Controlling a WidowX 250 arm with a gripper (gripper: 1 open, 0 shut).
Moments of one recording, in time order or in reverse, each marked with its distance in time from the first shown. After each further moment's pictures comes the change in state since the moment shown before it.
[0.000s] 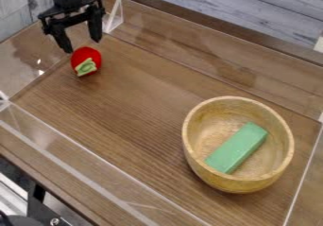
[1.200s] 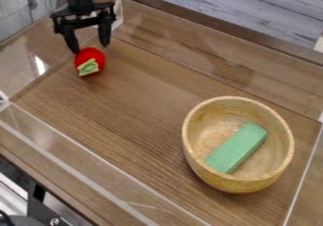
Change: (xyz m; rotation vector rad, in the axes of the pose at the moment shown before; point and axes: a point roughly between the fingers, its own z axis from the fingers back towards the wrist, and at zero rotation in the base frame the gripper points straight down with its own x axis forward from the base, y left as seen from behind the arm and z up) arm -0.001 -0.016 -0.012 0.089 0.029 -0.123
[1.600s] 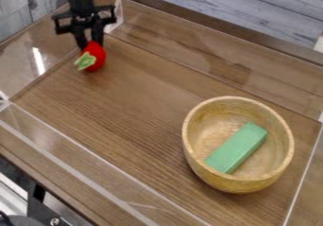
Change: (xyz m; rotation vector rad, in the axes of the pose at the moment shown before) arm 0.008 -0.008 0.001 -0.016 0.019 -0.043
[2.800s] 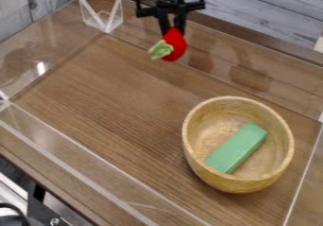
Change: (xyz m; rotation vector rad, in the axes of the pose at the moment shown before) arm -0.108 -0.107 0.025 -0.050 0.036 -0.381
